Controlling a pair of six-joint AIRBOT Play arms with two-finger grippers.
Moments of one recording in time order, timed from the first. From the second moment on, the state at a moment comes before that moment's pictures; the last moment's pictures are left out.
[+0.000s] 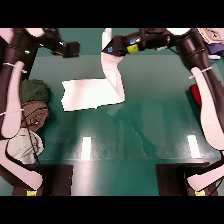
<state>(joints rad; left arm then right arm) -0.13 -1.75 2.09 1.26 -1.24 -1.55 0.40 -1.74 2.02 -0.65 1.14 1.30</state>
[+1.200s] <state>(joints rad) -0.07 -1.57 1.98 1.33 -1.31 -1.51 0.23 -1.96 1.91 -0.81 1.34 1.31</state>
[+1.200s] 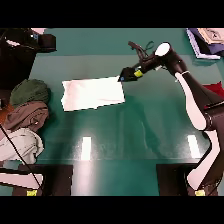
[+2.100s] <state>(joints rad) -0.07 -1.60 1.96 1.25 -1.33 -1.51 0.29 -2.15 1.85 -0.59 1.18 1.33</state>
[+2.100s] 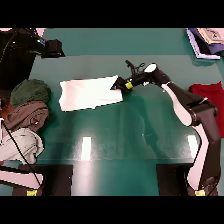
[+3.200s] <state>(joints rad) -0.07 -1.60 1.96 1.19 -1.41 -1.51 -0.37 -1.75 2.03 -1.04 1.32 1.40</state>
